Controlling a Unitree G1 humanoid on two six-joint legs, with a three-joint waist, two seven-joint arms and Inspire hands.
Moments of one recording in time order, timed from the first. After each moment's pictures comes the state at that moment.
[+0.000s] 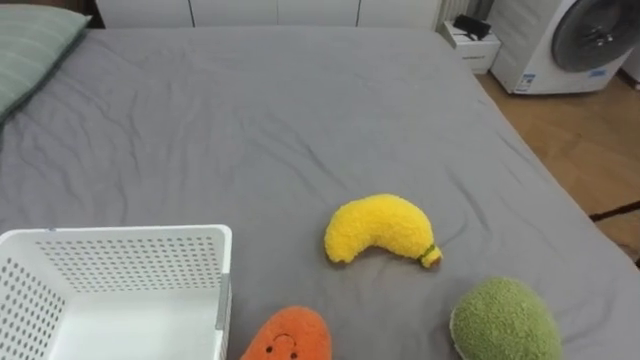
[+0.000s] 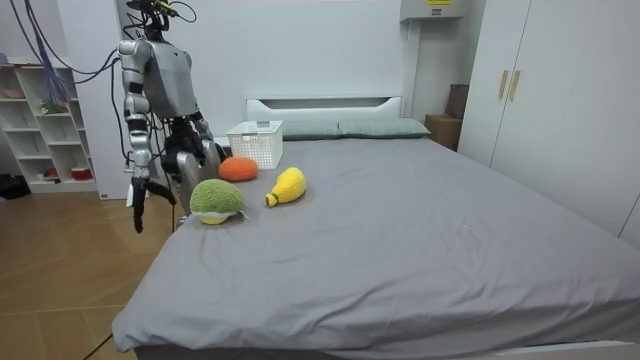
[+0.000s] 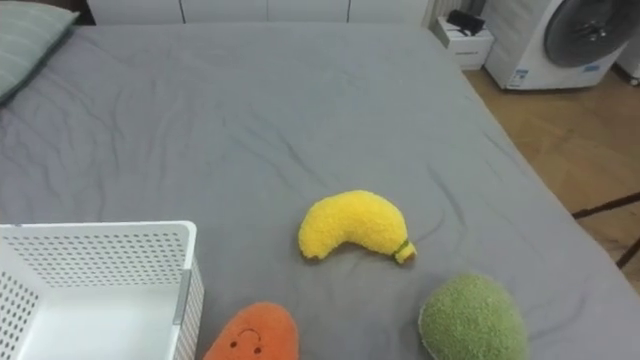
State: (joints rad) left arm 0.25 0.15 0.29 1.11 0.19 0.16 0.26; right arm 0.18 -0.22 -0.38 1.25 0.63 0.11 -0.26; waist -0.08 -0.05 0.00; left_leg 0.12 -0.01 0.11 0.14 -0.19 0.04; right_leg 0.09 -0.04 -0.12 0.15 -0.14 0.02
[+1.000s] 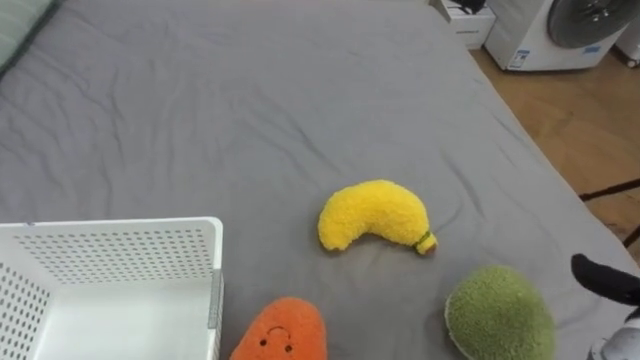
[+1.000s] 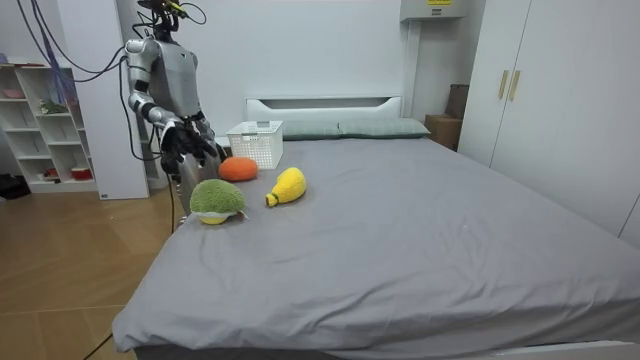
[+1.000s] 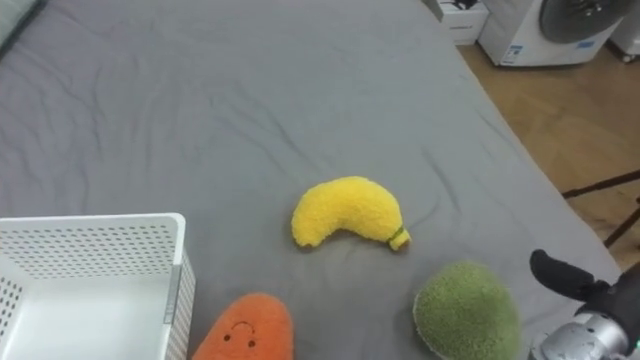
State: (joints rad) left arm 0.29 0.18 0.19 1.04 0.19 0.17 0.23; right arm 0.12 -0.26 -0.29 0.28 -0.02 0.06 -0.57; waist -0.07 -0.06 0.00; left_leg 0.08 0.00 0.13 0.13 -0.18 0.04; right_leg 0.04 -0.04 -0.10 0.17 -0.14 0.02
